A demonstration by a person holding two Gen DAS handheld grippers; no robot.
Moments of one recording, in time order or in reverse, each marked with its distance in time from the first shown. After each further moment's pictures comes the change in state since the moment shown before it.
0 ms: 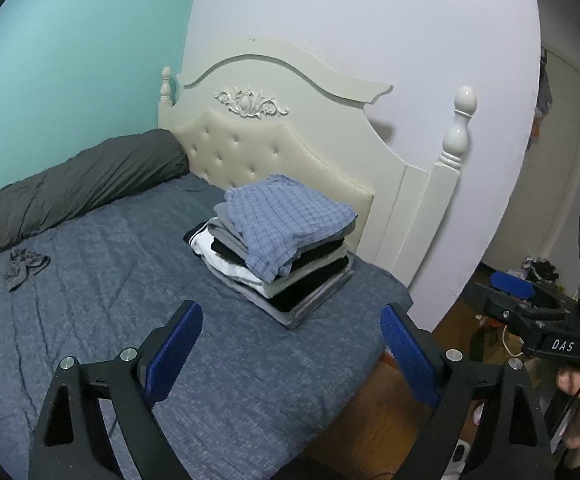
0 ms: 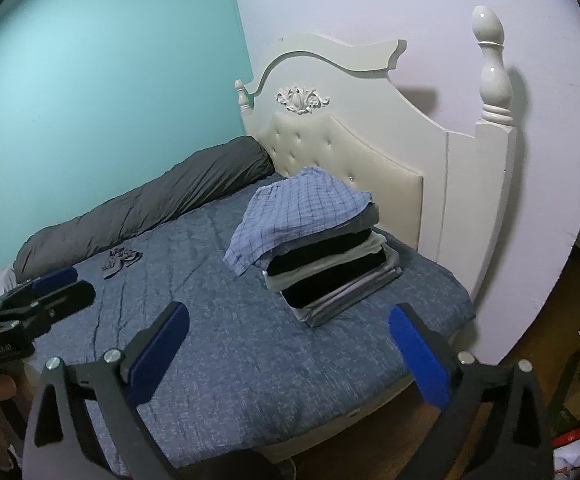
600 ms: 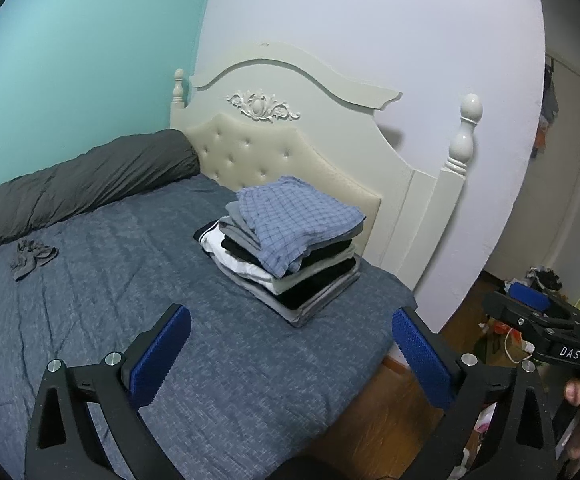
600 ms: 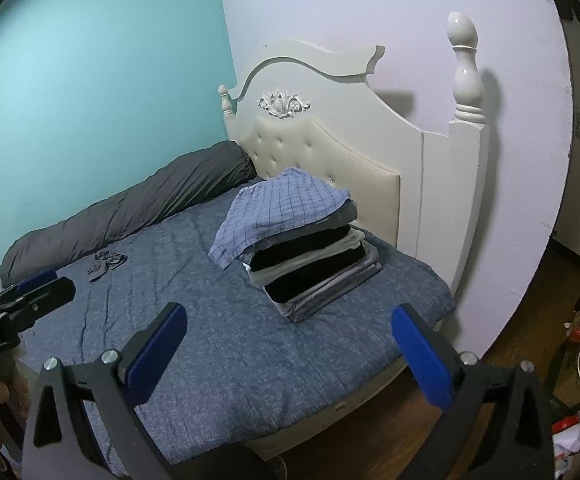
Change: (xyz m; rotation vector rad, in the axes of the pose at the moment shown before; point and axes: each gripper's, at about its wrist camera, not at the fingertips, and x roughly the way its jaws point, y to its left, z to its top) left arm -0.015 0.010 -0.016 -0.030 -0.021 0.021; right arm -0.020 0.001 -0.018 0.016 -0.026 -0.071
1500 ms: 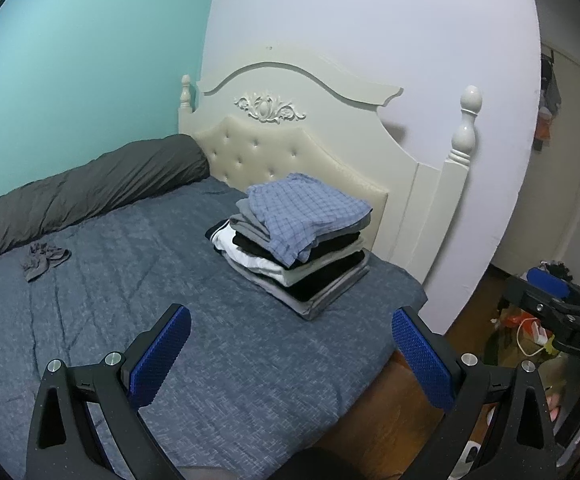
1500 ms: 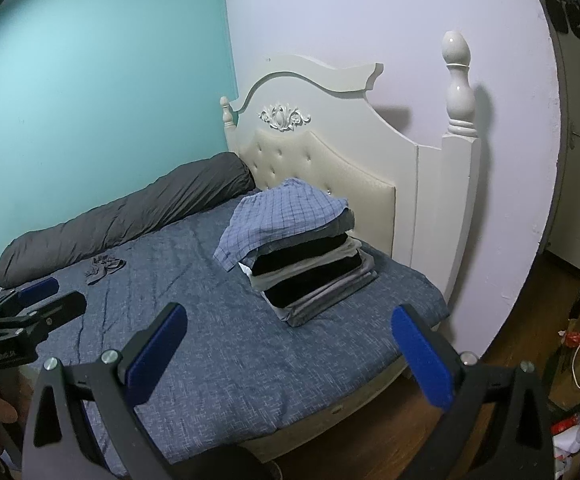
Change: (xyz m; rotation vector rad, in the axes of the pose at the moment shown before) left arm -0.016 -0.004 -0.023 0.036 -0.021 0.041; right arm -0.022 0.013 -0.014 -0.020 -0.059 -0.024
